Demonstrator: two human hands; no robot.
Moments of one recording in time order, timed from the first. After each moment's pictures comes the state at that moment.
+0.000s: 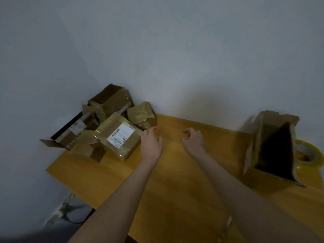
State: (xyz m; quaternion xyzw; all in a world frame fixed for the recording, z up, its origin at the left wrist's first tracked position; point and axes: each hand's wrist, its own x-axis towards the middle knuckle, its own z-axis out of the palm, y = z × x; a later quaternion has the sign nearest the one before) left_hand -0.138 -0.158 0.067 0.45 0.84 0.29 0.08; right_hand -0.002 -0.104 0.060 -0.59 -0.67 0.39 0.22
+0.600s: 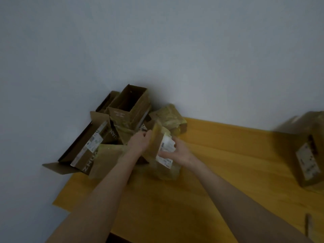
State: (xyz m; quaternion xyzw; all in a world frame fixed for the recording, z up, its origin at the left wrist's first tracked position) left_hand -0.441 -0.121 0.070 0.46 0.82 0.18 0.31; right_hand -0.273 -0.114 0.038 -0.51 -0.62 0.57 0.17
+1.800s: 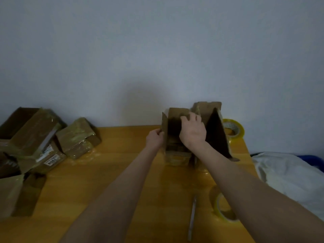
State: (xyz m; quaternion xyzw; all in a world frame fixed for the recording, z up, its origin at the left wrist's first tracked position) left_hand -0.004 -0.045 0.043 0.51 0.72 0.23 0.42; right_hand 0.126 -0.061 0.085 -0.73 -0.67 0.10 0.08
